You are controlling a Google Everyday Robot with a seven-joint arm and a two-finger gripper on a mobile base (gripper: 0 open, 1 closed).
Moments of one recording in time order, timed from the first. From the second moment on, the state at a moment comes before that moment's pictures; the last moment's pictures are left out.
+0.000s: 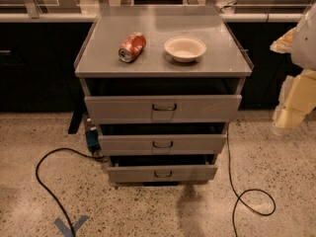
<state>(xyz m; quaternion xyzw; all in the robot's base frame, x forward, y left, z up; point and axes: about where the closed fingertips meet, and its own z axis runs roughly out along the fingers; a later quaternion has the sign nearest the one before) 0.438 -0.217 0.976 -0.60 0.78 -0.03 0.16</state>
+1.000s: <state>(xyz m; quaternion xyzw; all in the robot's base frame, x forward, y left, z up) 0.422 -0.202 0.915 -0.59 0.78 -0.03 0.17</state>
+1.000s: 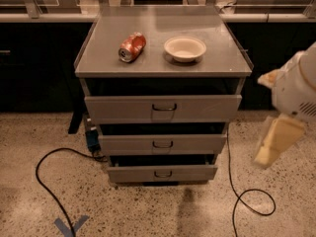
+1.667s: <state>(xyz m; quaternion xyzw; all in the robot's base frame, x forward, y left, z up) 0.417 -0.157 0.754 -0.60 0.77 0.06 0.18</state>
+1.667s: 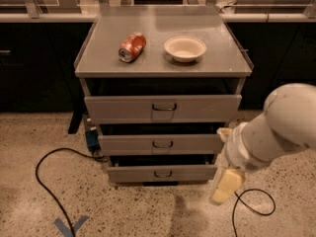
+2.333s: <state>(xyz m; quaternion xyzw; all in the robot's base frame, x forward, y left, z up) 0.430 -0.130 0.676 -0.59 0.77 0.09 0.21</state>
